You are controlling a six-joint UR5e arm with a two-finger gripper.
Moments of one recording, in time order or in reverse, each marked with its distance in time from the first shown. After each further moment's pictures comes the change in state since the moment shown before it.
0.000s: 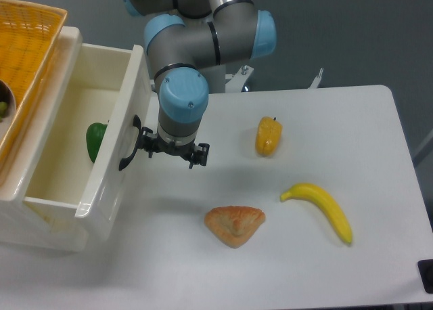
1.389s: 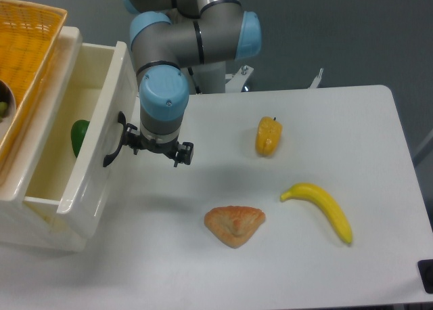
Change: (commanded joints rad) arm -0.055 0.014 -0.011 -0.002 -0.008 -0.008
